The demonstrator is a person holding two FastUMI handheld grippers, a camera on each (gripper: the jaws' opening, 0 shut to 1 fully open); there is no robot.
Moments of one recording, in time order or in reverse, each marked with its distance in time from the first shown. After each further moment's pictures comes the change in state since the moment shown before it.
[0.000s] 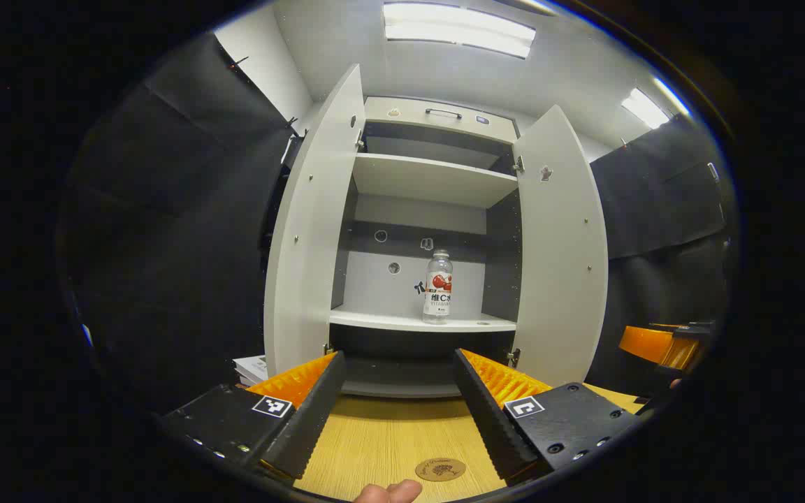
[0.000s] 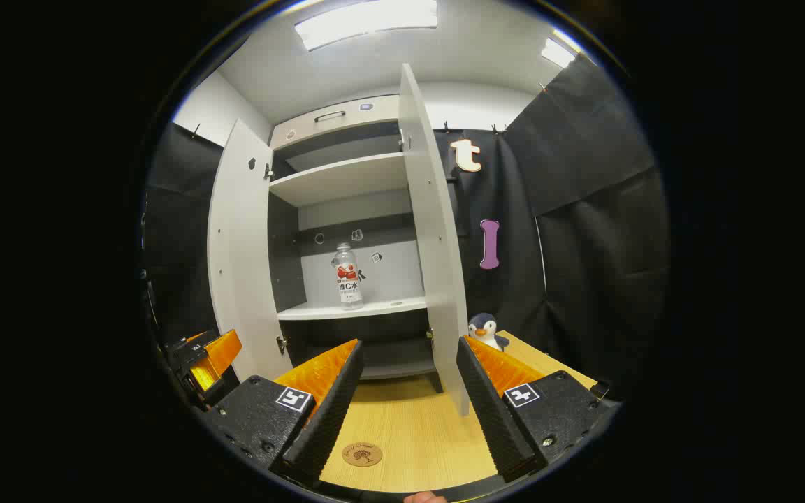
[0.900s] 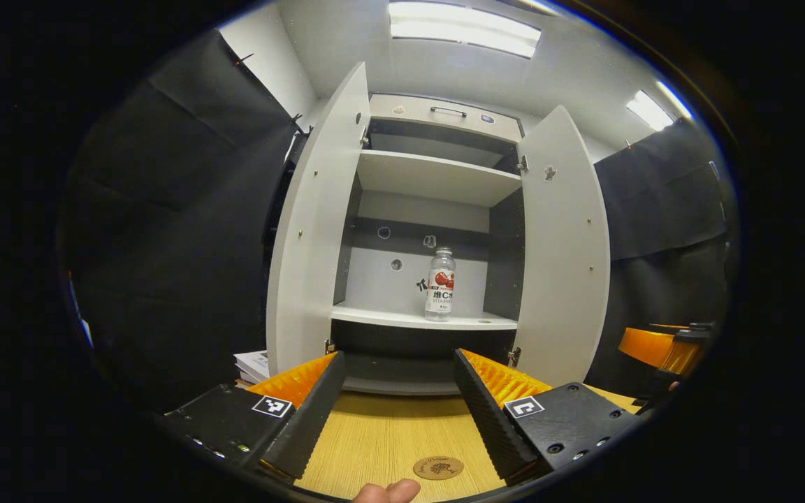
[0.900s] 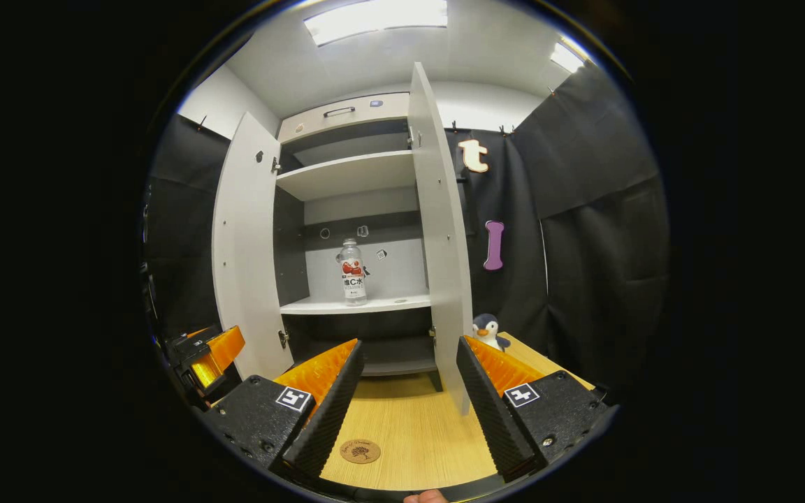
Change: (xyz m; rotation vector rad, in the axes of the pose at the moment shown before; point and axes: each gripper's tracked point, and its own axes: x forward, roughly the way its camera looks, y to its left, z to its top) left arm -0.001 0.003 -0.003 -0.015 0.008 0.017; right arm -0.002 0.005 -0.002 -0.022 -0.010 0.007
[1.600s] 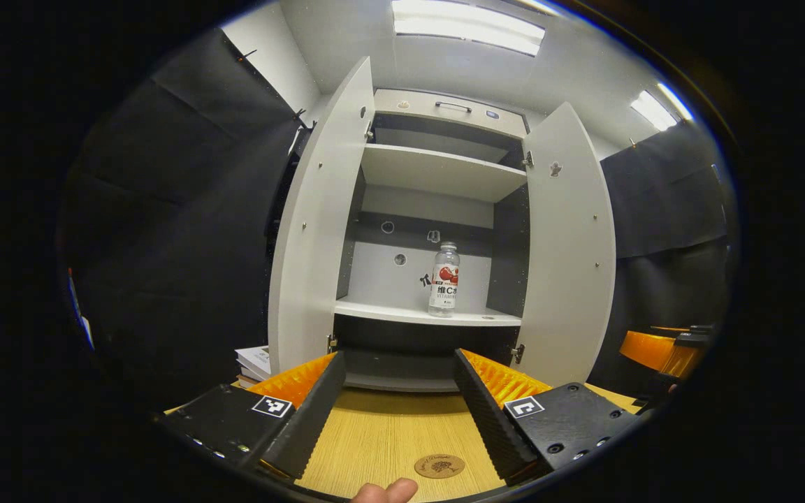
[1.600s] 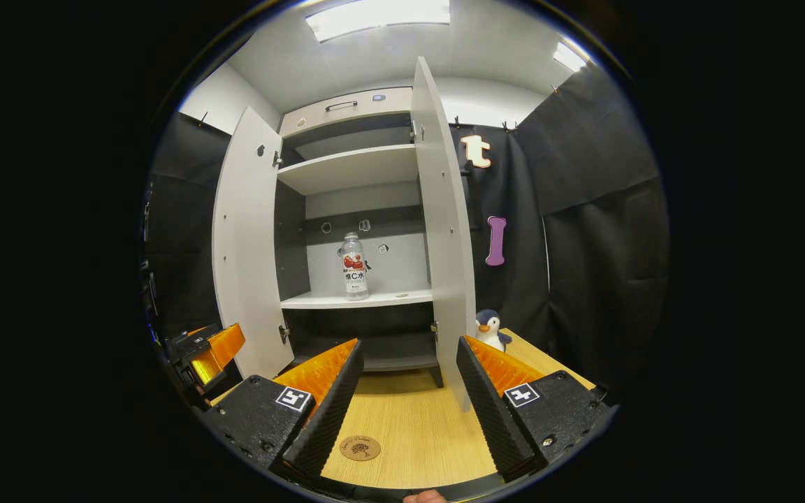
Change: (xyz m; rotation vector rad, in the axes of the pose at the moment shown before) left arm 0.001 0.003 -0.005 -0.006 0.020 0.018; right arm 0.004 0.001 -0.005 -0.008 0.026 0.000
